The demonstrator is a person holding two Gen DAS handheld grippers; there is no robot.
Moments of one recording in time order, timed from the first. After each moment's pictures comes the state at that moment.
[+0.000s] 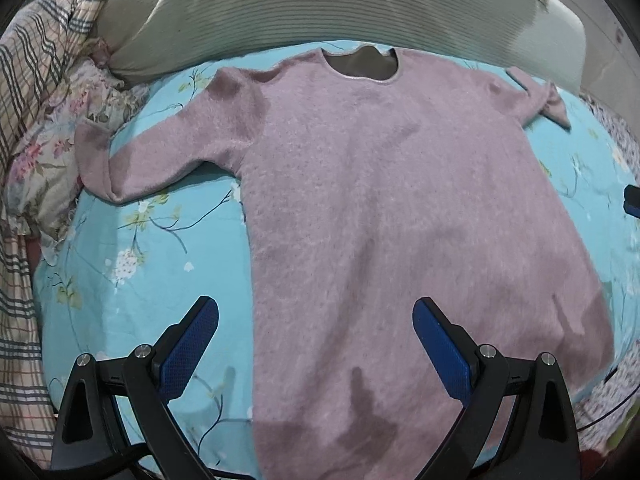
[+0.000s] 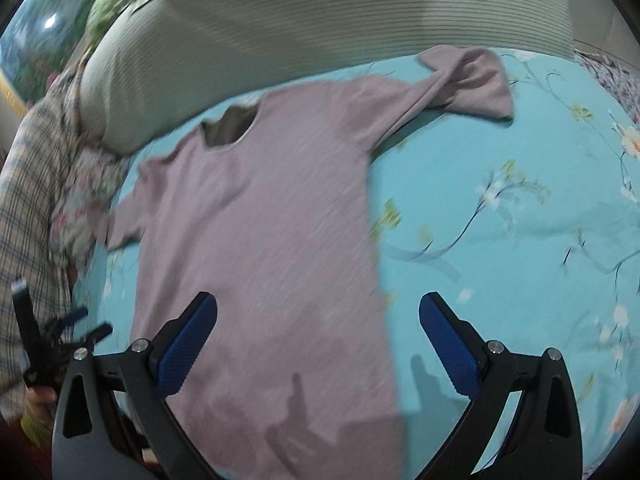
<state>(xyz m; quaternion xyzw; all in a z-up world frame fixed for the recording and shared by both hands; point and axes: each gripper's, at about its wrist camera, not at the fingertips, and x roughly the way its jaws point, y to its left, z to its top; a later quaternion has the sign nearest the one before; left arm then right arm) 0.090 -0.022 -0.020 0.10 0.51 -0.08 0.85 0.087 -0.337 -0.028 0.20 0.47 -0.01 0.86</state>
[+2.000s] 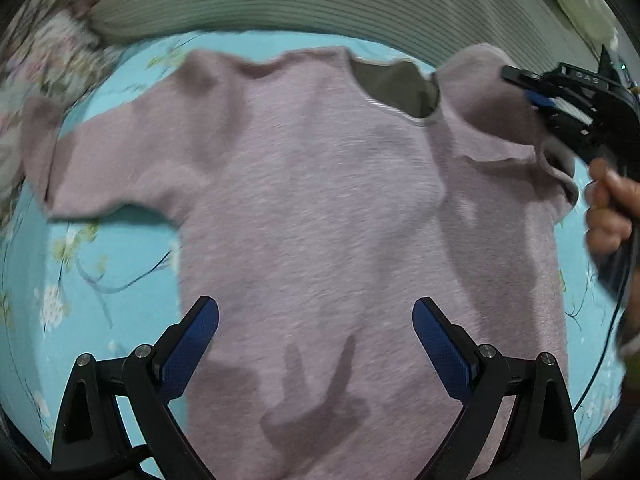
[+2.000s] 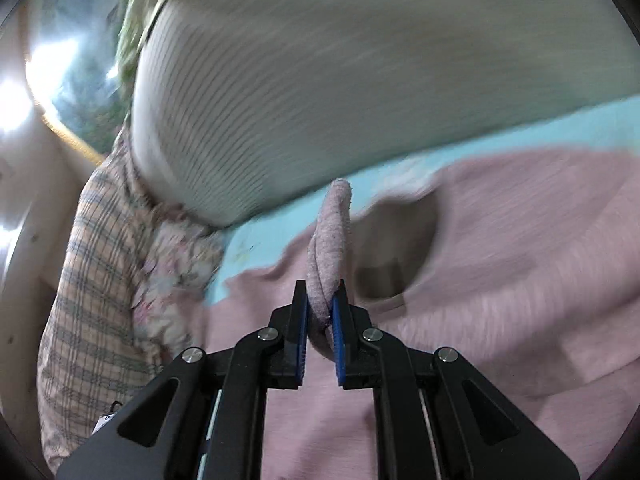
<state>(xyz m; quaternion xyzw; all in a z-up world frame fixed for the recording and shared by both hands) 0.227 -0.031 -0.051 -0.03 0.54 -0.06 0.84 0.345 -0.255 -0.053 0.32 0.39 0.20 0.84</state>
